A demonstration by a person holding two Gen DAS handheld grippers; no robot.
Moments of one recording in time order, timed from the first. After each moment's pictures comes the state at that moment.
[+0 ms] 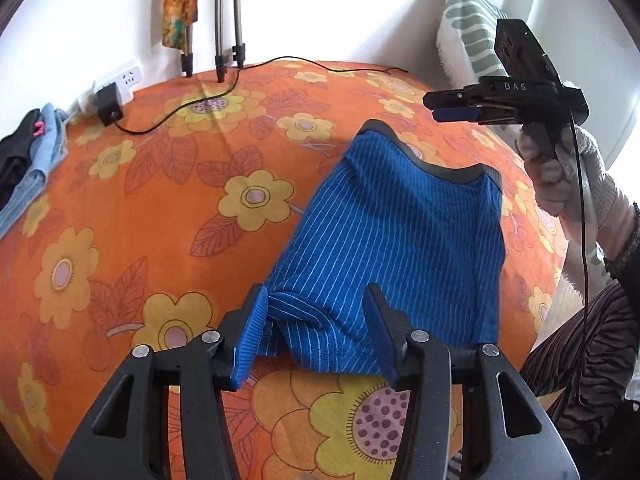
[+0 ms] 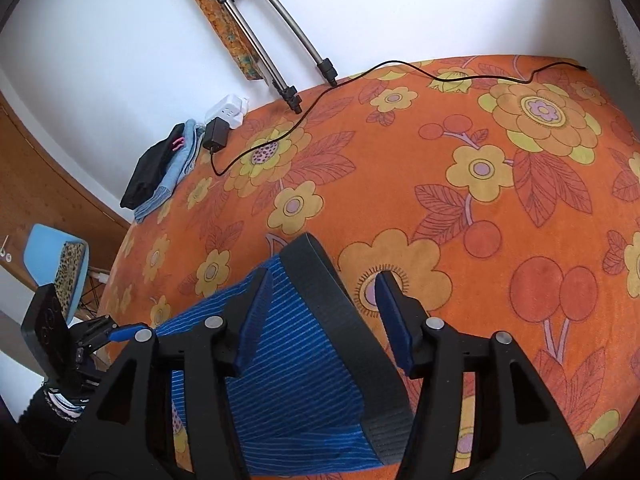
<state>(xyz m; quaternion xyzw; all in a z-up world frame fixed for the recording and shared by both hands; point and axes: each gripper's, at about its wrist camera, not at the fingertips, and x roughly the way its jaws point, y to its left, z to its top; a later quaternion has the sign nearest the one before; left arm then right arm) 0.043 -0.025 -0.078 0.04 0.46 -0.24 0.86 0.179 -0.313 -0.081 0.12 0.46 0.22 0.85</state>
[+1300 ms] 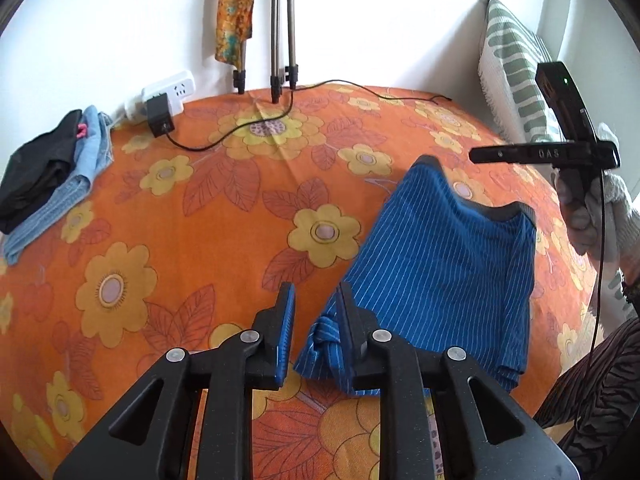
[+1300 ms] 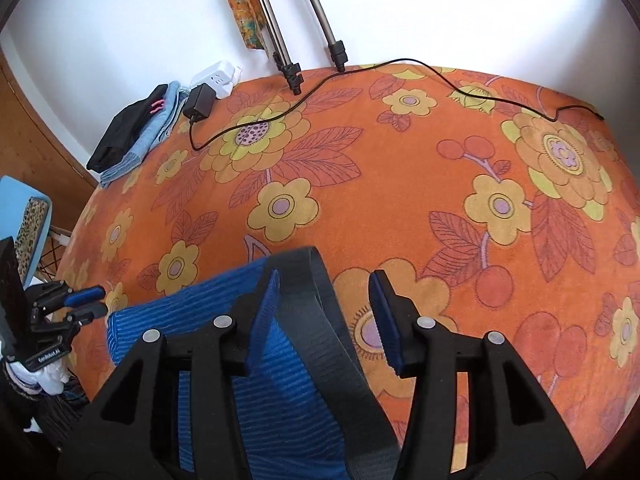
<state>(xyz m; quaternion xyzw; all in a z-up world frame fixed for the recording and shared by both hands) 0.058 -0.001 -0.055 0.03 0.42 -0.18 0.89 0.180 -0.288 -0.081 0.01 0.46 0.19 0.87</state>
